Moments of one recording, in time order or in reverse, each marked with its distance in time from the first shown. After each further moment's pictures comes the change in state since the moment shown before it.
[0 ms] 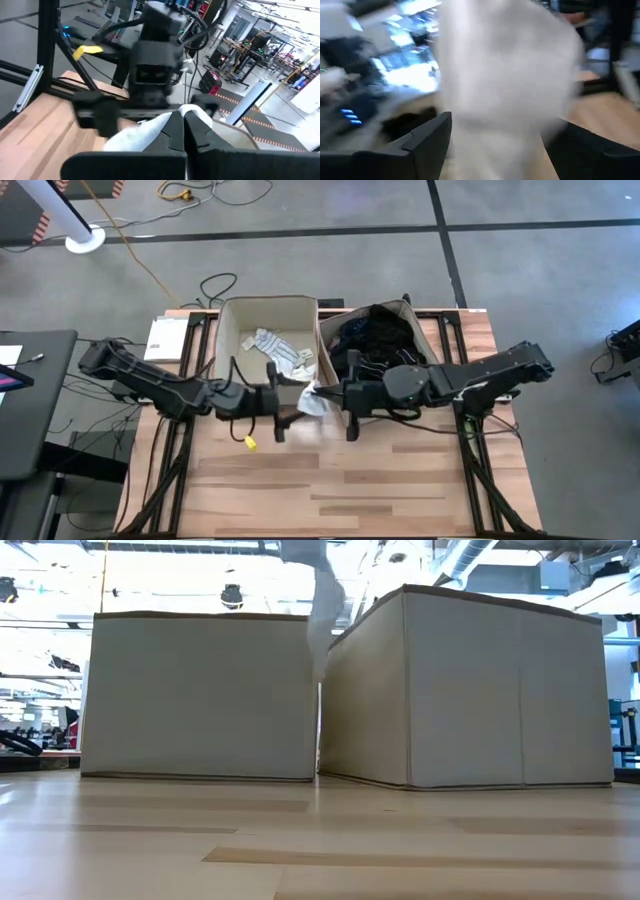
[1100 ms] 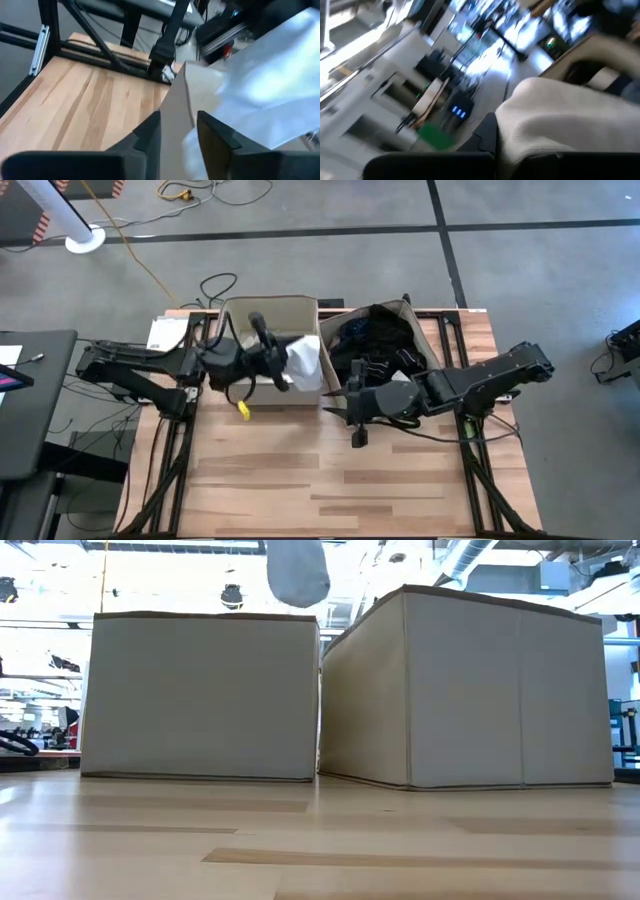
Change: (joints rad) left arm 0.188 -0.015 0.326 -0.323 -0.179 0.542; right arm 0.042 0.000 0.000 -0.246 0.067 0.179
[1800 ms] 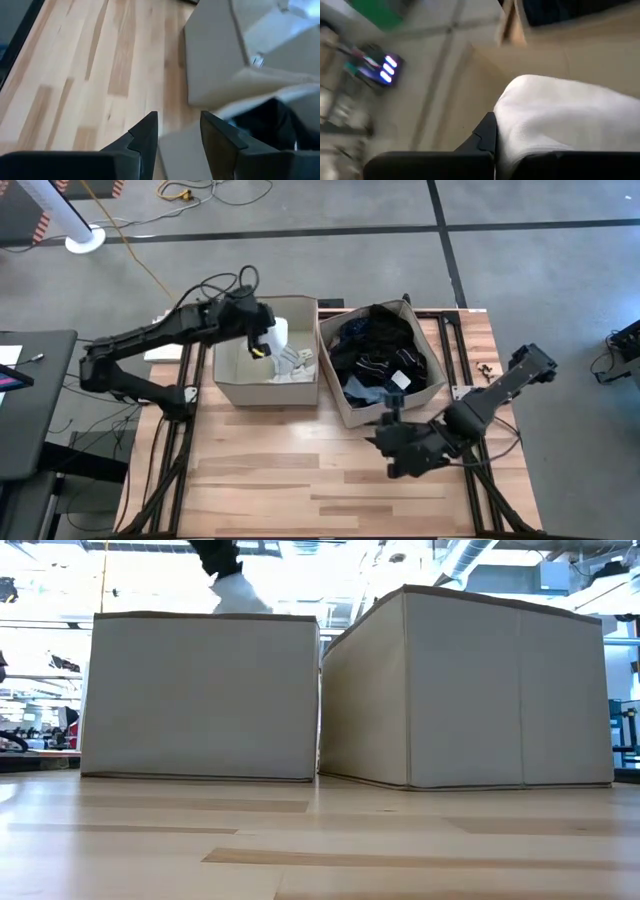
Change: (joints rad) left arm 0.455 0.025 0.128 -0.742 0.246 -0.377; right arm 0.271 -0.012 0.000 -0.546 0.182 0.418
